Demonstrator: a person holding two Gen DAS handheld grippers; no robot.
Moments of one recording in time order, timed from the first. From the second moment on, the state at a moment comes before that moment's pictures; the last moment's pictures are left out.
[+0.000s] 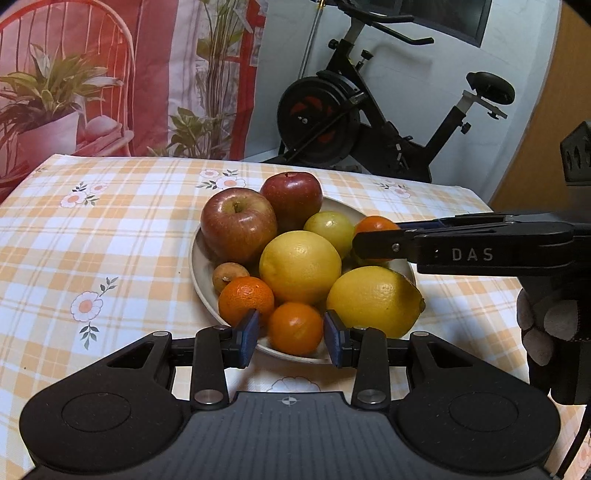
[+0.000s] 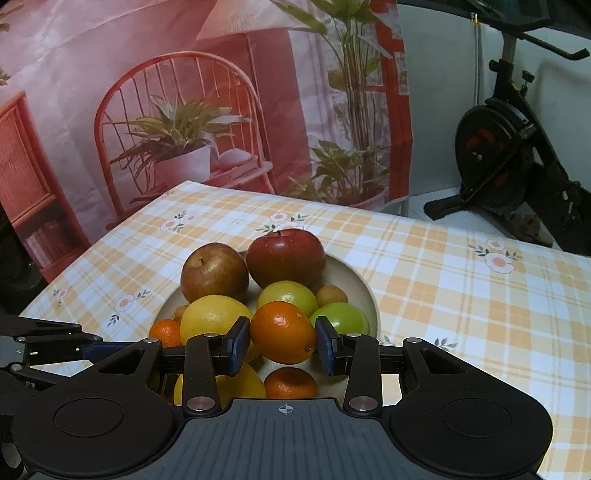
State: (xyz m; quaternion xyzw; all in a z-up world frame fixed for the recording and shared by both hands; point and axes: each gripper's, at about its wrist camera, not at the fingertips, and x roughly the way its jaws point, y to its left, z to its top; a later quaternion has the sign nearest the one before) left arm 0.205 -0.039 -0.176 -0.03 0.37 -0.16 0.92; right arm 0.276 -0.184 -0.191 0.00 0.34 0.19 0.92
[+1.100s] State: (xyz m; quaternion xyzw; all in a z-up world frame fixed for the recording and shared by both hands) left arm 0.188 -0.029 -0.150 -0.03 0.35 -0.14 0.93; right arm 0.235 -0.194 -0.170 0.00 0.32 0.16 0.93
